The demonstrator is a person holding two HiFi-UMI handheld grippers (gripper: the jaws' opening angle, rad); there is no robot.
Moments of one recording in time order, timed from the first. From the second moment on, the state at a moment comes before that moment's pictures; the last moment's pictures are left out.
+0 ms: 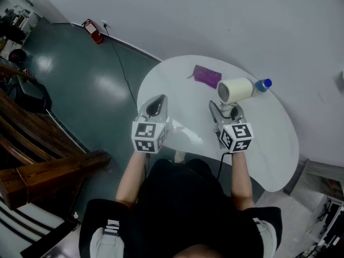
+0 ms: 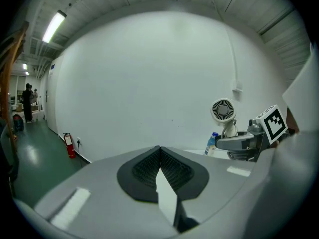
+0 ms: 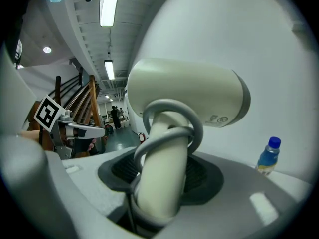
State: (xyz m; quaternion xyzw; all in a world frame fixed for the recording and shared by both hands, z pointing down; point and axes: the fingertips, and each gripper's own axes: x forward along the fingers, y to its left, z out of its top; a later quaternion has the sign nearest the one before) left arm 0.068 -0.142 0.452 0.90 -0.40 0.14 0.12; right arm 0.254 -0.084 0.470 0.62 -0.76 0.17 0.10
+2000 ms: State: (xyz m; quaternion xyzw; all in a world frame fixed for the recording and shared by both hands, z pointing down) left arm -0.026 -0.140 0.624 0.82 -0.47 0.23 0.25; right arm 0.114 -0.116 0.696 0.40 -0.80 0.30 0.35
